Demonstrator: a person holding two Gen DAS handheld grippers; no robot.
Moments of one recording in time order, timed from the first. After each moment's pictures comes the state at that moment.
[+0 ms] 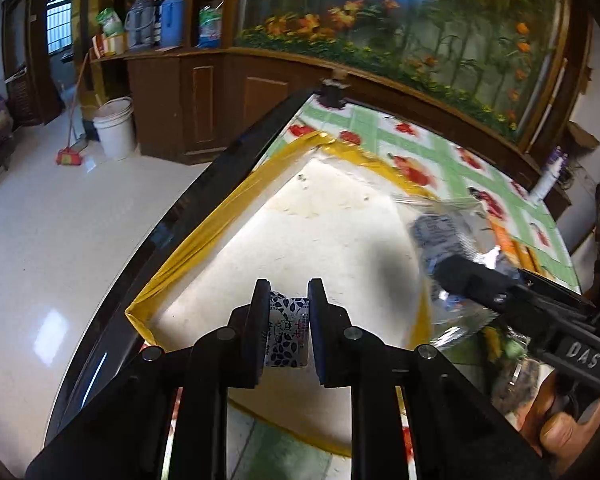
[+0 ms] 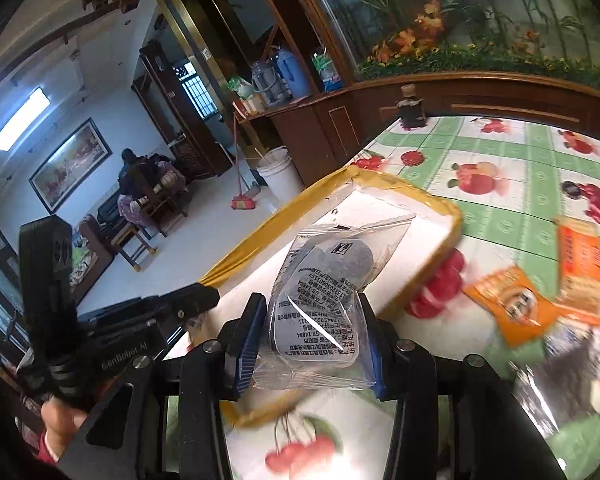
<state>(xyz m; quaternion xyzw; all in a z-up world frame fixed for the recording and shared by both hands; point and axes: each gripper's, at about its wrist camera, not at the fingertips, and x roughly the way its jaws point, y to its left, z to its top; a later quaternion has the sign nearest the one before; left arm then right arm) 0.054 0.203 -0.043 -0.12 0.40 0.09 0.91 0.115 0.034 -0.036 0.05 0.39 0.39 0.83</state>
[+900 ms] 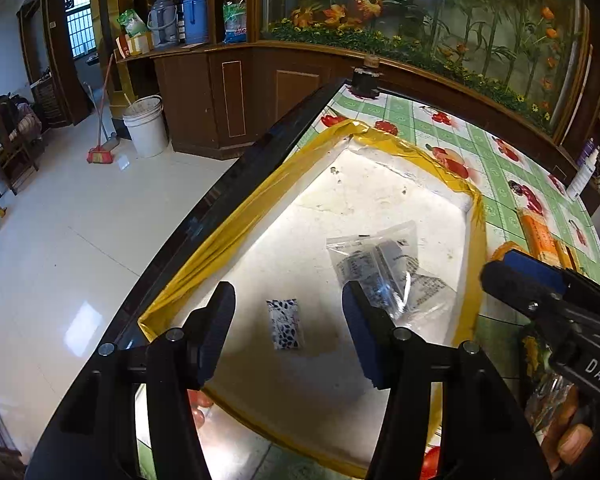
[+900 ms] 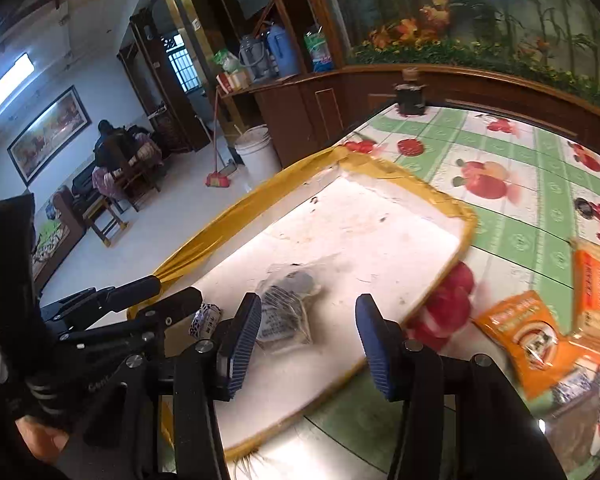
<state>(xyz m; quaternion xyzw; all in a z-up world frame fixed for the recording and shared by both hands) 0.056 0.199 -0.045 -0.09 0.41 0.14 0.90 0.129 0.038 -0.050 0.01 0.40 0.36 0.84</state>
